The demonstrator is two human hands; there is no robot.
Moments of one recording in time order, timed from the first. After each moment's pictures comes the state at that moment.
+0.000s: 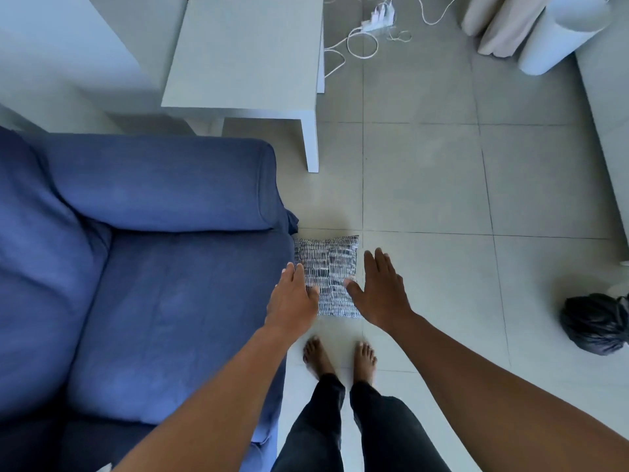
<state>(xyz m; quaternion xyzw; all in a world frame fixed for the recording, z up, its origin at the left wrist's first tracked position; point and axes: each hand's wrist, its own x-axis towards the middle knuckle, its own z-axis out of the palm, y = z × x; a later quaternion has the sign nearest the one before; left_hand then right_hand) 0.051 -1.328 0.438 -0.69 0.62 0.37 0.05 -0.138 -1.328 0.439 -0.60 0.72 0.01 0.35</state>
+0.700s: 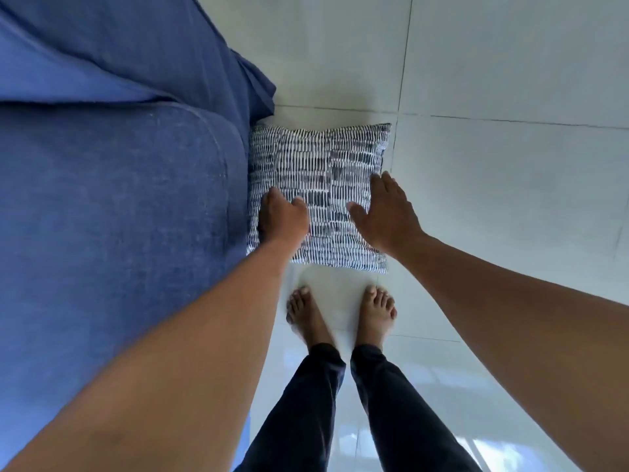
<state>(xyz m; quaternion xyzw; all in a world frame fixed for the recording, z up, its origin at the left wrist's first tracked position) 0.020 -1.427 0.030 -0.83 0.37 0.41 0.05 -0.153 -1.415 0.022 -0.57 0.70 0.08 0.42</state>
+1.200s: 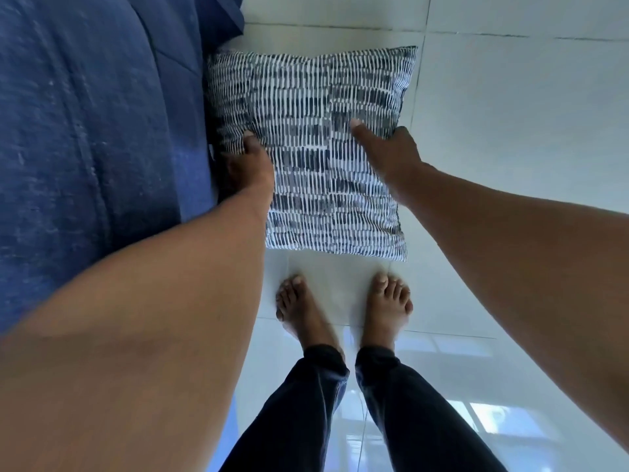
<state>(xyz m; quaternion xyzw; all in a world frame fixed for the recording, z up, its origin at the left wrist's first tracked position) 0.042 -1.447 -0.121 -0.91 0.17 0.36 -0.05 -0.156 -1.441 -0.126 -0.26 0.78 -0.08 0.56</state>
